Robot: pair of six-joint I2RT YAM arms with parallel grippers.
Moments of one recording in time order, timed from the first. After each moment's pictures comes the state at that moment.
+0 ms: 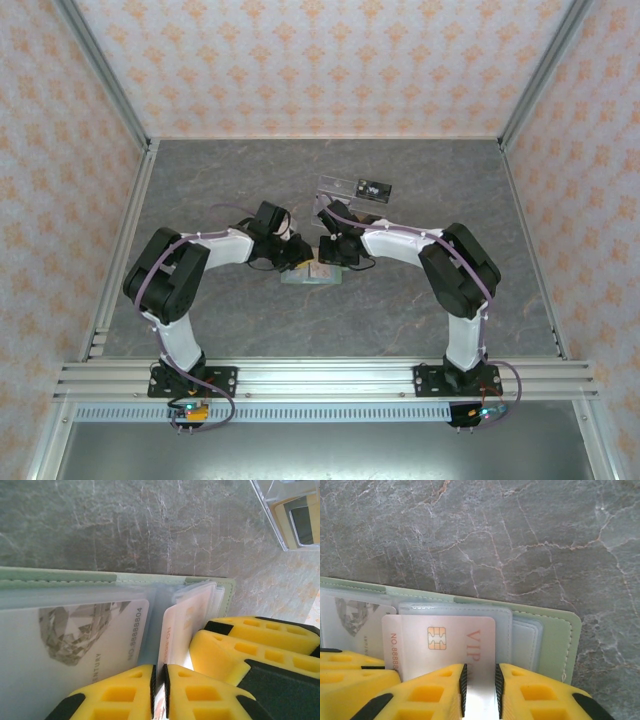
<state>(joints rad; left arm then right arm) -0.41 1.79 0.92 -0.14 0.55 -0.88 0.71 1.91 1.21 -0.45 -0.10 0.72</state>
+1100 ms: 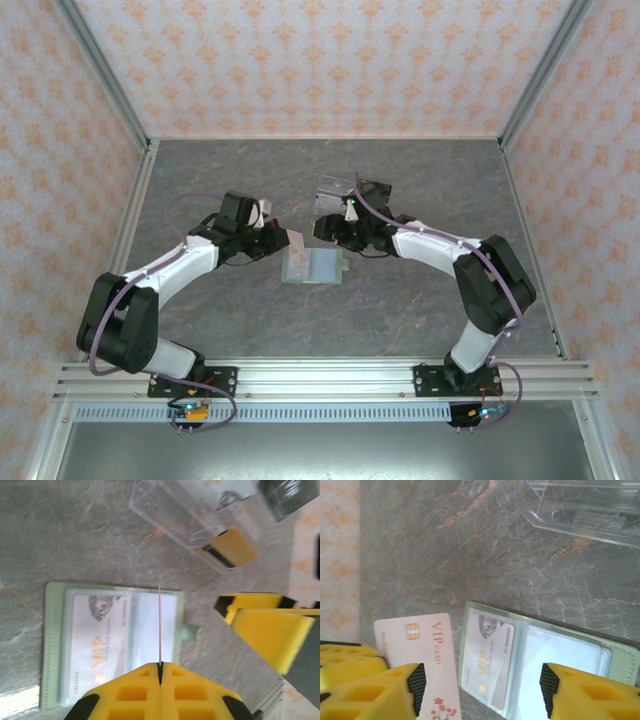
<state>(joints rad) -0.30 1.43 0.85 -0.26 0.49 -0.77 0.57 1.70 1.05 -0.12 -0.43 0.79</state>
